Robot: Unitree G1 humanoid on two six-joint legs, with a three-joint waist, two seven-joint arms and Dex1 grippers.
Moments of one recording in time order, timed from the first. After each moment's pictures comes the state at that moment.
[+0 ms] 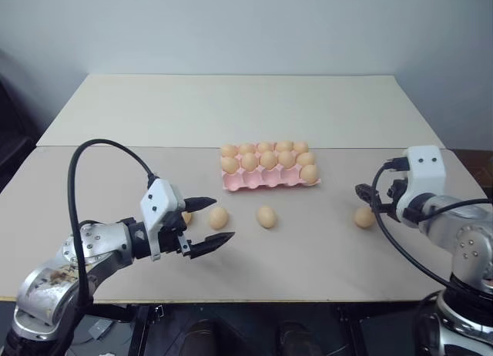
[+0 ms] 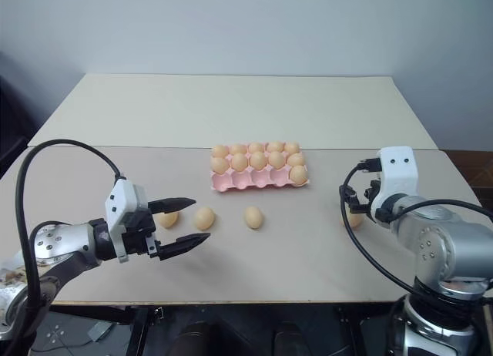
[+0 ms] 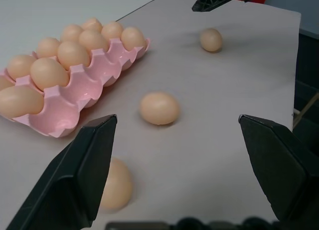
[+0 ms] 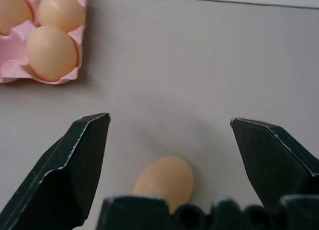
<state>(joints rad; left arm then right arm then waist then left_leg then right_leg) -0.09 0.75 0.13 -0.70 -0.69 0.74 -0.74 -0.47 -0.49 -0.40 -0.58 0.40 1.60 0.05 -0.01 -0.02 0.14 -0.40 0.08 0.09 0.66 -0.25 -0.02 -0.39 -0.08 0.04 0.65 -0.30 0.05</state>
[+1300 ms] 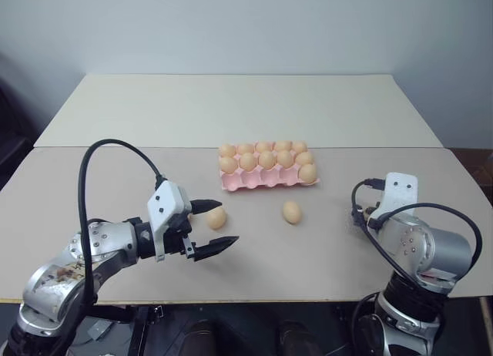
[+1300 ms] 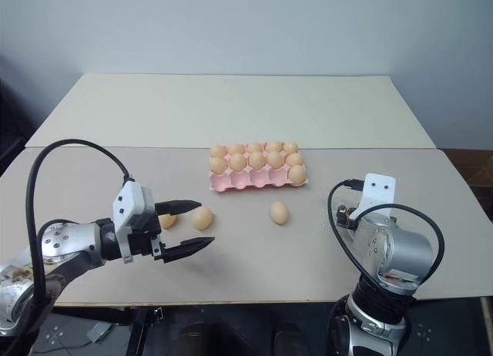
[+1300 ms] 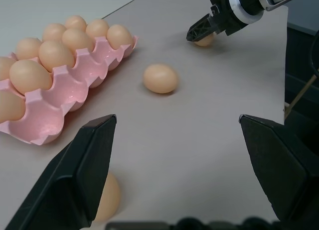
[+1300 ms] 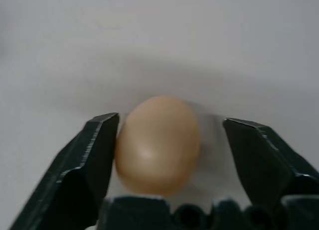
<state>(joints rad) -0.11 0.77 0.10 -0.69 -0.68 0.72 -0.76 -0.47 -0.14 -0.41 -0.51 0.12 1.61 -0.21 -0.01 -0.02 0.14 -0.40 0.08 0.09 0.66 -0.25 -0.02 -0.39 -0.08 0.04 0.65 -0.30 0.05</state>
